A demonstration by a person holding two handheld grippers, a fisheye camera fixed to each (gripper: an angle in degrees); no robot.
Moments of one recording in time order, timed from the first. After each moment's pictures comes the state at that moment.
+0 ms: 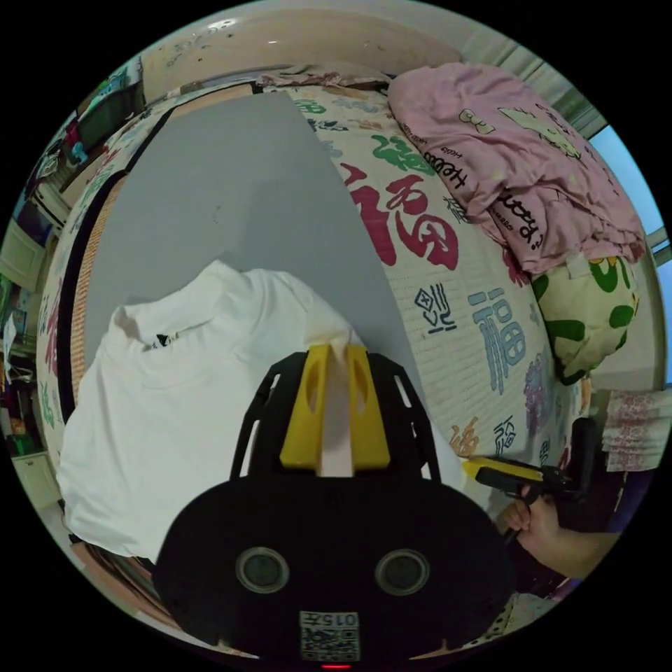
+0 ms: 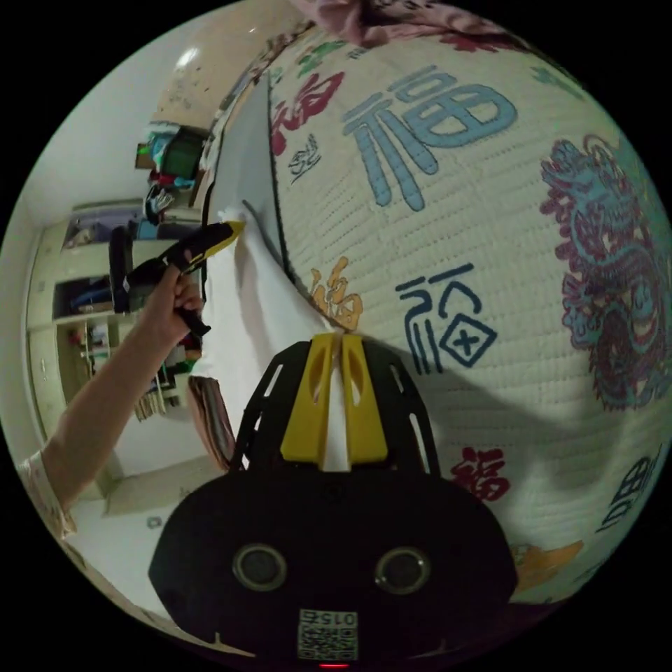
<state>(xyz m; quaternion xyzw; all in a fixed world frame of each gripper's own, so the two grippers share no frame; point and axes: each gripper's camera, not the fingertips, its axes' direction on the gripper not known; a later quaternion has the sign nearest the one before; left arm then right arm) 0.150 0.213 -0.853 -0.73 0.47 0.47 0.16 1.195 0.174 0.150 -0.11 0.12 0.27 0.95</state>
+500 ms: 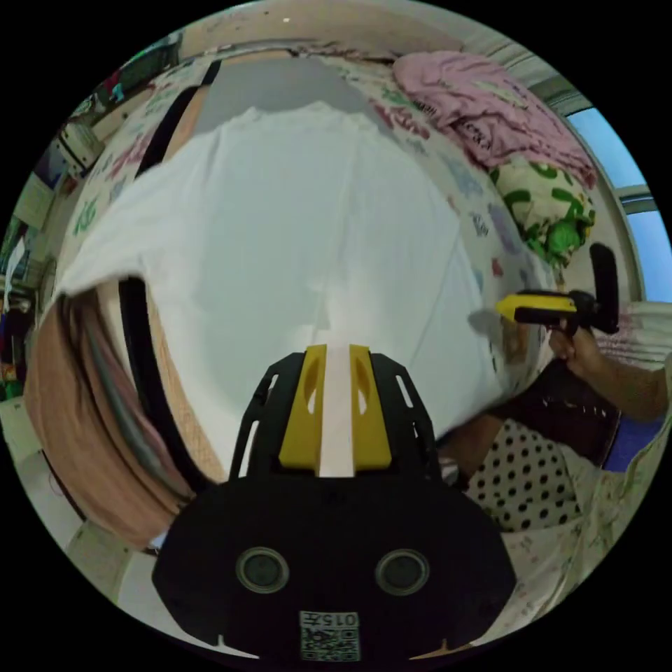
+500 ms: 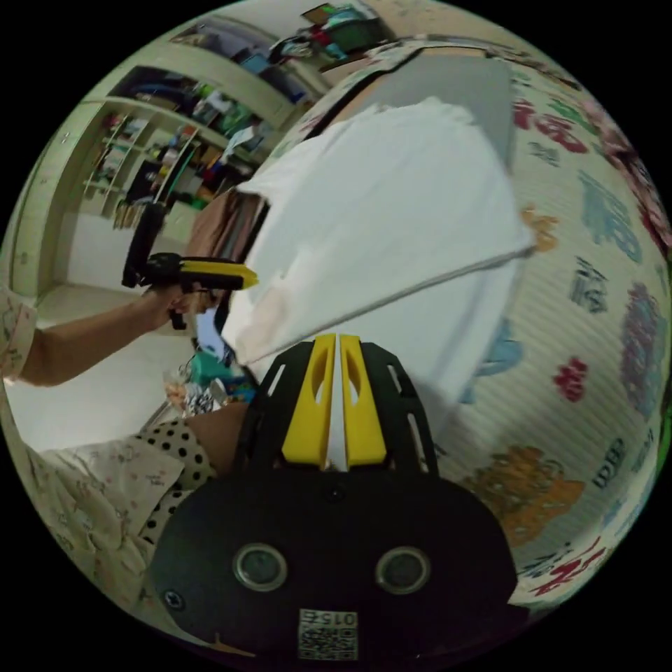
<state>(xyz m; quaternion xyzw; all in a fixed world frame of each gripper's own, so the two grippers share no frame) -0.207 0.046 -0.645 -0.76 0.42 0.49 0.09 0.997 0.378 0.290 -0.30 0.12 -0.02 0.95</state>
